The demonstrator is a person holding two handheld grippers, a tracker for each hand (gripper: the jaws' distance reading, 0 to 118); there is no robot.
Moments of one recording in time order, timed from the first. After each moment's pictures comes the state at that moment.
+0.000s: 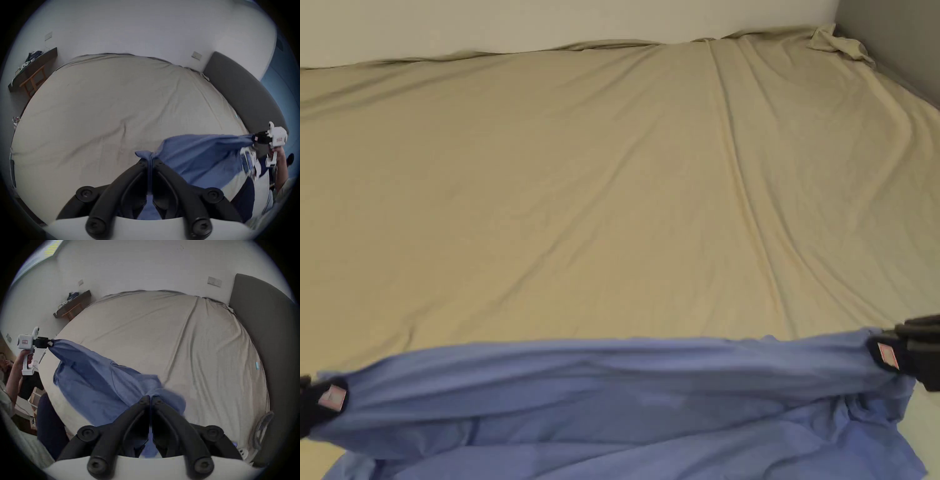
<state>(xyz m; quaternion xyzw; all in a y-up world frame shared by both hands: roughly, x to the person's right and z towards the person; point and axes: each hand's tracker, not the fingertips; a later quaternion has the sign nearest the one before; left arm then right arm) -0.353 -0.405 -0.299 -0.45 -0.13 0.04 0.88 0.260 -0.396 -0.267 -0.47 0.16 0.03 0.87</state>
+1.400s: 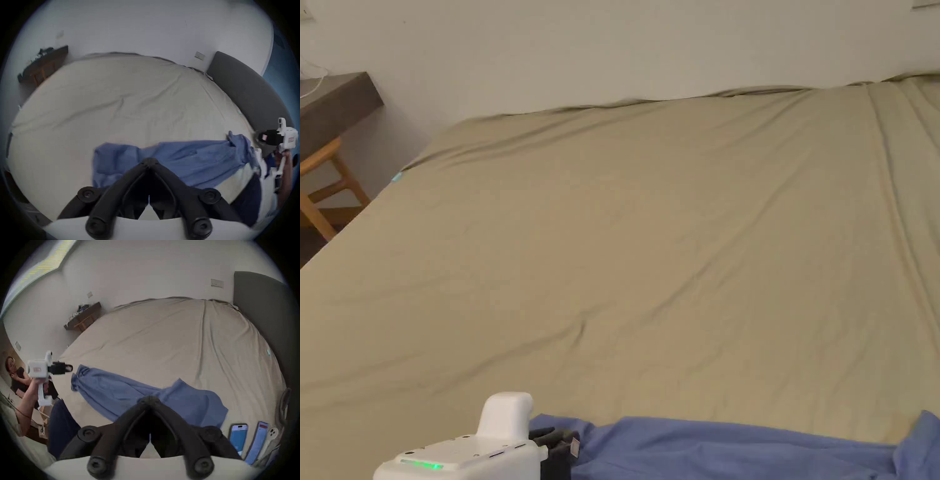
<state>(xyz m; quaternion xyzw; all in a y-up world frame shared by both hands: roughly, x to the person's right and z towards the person) -0.311 -0.477 -0.226 -0.43 -0.11 0.09 0.89 0.186 -0.410 -0.214 -0.41 0.20 -0.05 0.89</state>
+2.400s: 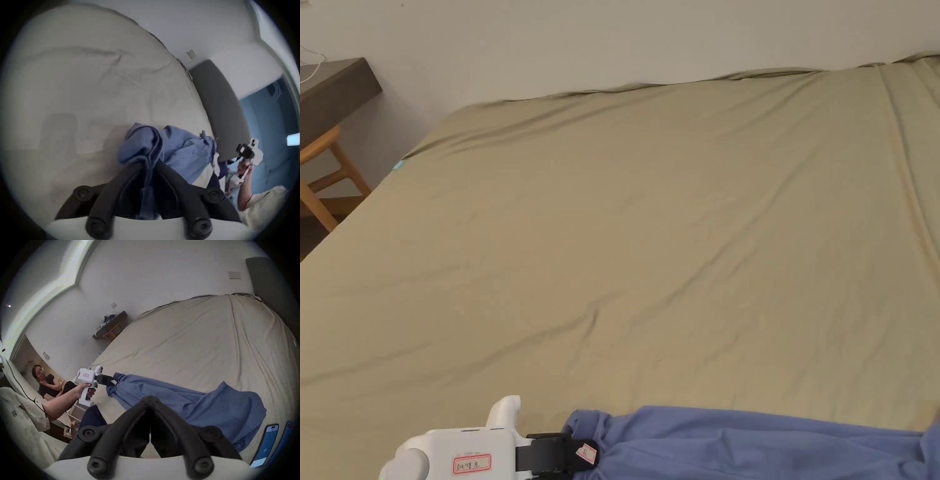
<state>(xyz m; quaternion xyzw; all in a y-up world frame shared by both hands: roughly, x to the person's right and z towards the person) -0.411 -0.564 -0.271 -0.47 -0.24 0.32 0.79 0.173 -0.422 -0.212 -0.38 0.31 -0.14 0.86</state>
